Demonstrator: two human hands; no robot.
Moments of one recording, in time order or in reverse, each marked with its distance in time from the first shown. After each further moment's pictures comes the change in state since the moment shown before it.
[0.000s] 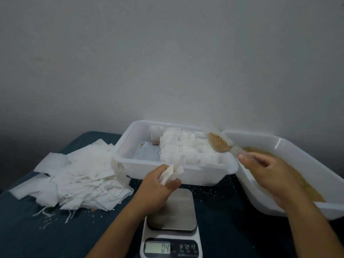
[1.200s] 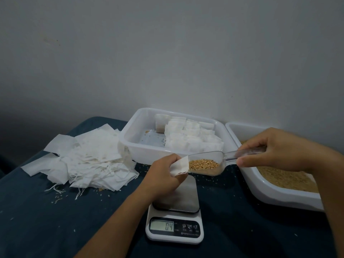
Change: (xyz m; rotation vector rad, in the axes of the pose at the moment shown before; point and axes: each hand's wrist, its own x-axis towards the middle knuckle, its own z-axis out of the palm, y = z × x) left_hand -0.008 0.007 0.003 0.263 -0.011 0.132; right_hand 0.006 -0.086 -0.024 -0.603 -0.577 -0.109
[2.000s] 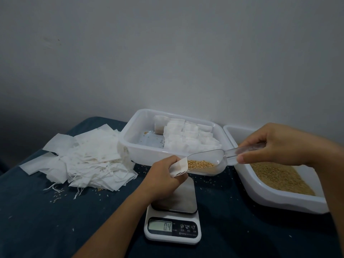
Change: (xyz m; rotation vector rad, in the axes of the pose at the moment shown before) left_hand -0.002 0.002 0.001 -0.078 -0.010 0.026; right_hand -0.007 -0.022 -0.016 -0.060 -0.005 0.031
